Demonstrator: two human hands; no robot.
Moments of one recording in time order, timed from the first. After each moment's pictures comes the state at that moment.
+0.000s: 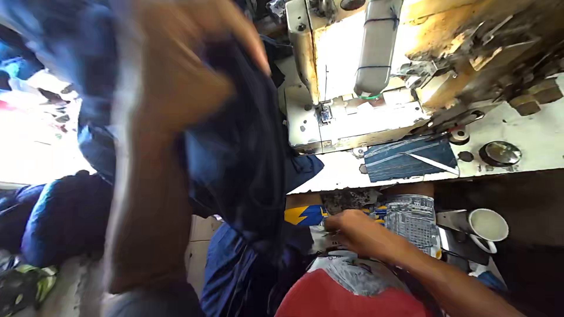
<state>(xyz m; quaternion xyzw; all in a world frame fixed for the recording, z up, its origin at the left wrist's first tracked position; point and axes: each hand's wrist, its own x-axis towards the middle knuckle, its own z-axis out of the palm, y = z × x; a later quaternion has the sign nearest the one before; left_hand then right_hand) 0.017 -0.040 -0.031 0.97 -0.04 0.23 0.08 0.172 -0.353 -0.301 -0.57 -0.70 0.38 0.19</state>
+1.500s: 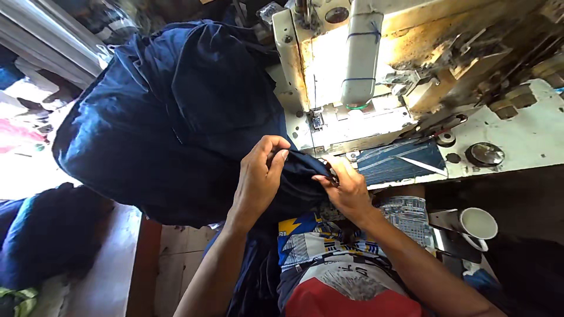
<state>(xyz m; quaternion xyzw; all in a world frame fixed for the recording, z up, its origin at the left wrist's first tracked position) 0.020 -0.153 -0.186 0.88 0.28 0.29 0.26 0.185 -0.282 -0.309 -0.69 -0.54 -0.05 0.48</state>
